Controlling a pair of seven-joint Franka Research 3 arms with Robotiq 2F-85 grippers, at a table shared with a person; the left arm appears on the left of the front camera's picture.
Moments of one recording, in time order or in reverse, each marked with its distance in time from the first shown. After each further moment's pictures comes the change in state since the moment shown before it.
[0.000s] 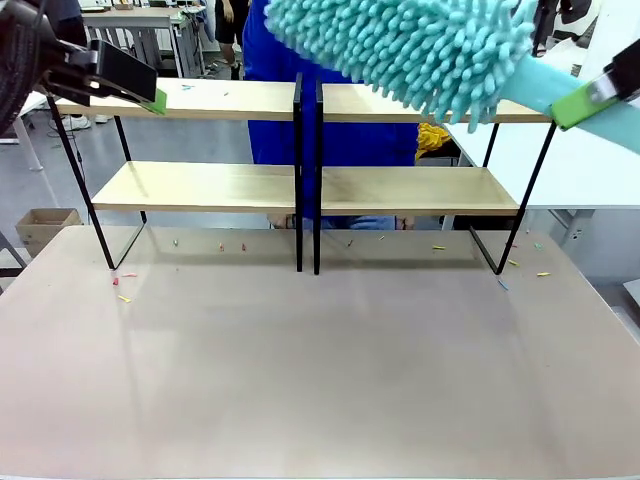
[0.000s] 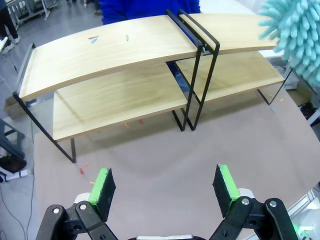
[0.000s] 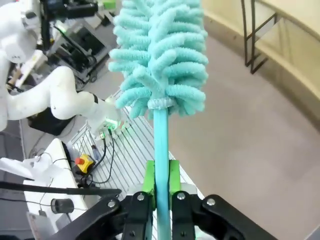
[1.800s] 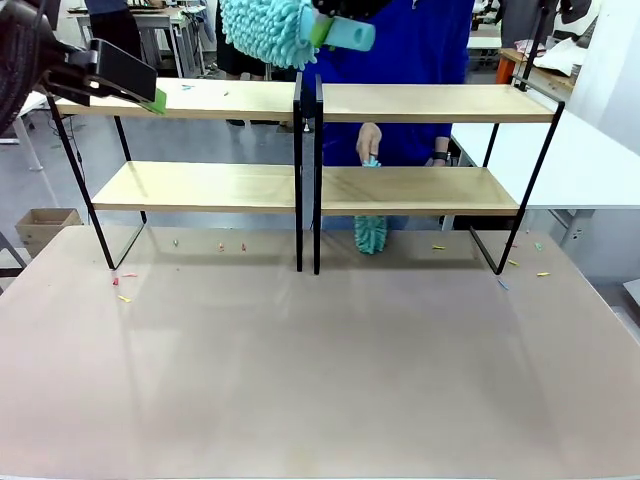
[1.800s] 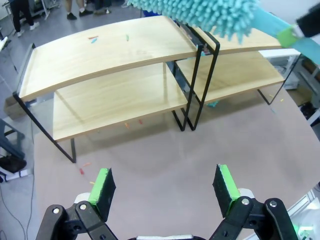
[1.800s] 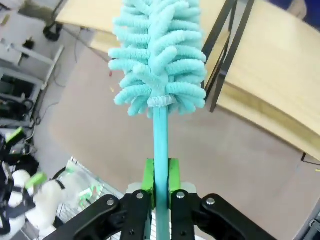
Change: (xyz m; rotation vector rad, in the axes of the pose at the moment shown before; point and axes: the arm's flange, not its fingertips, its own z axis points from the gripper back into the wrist) left arm 0.000 0.000 0.000 0.000 0.000 0.000; right arm 0.264 0.001 -0.181 -0.392 0.097 -0.274
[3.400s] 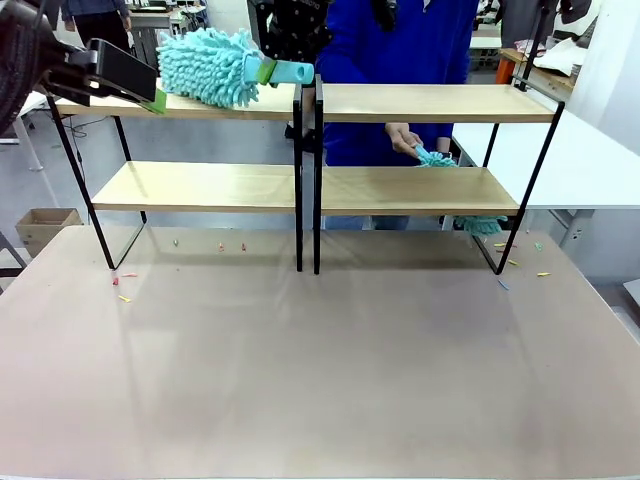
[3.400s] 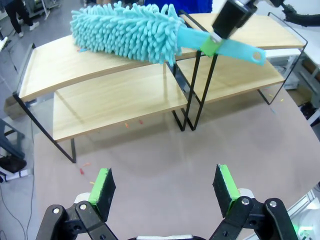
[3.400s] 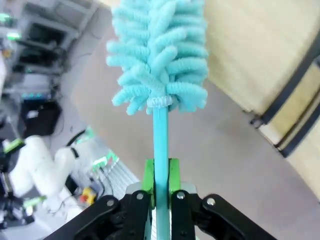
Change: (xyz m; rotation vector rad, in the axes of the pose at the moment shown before) left arm 0.000 0.000 0.000 0.000 0.000 0.000; right arm 0.074 -0.012 -0.104 0.264 0.257 0.153
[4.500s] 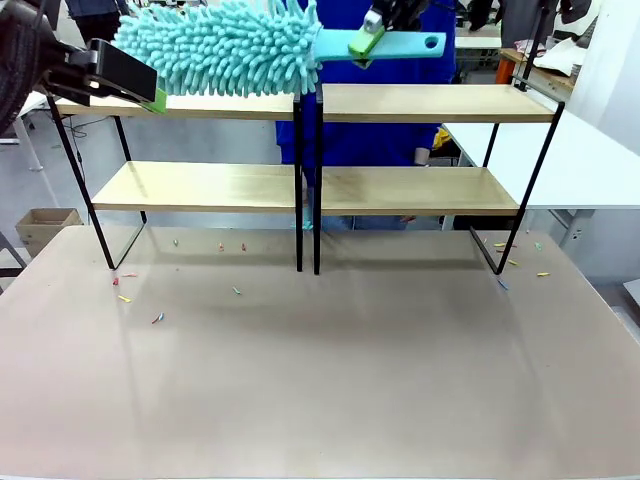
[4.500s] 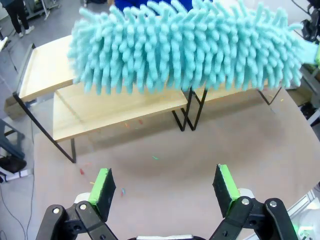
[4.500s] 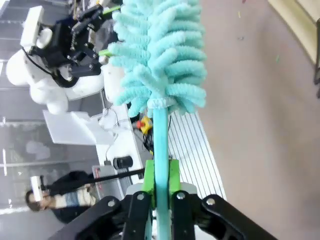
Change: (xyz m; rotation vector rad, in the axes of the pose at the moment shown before) left arm 0.000 0.000 0.000 0.000 0.000 0.000; right arm -0.096 -0.074 0.097 0.492 0.129 0.178
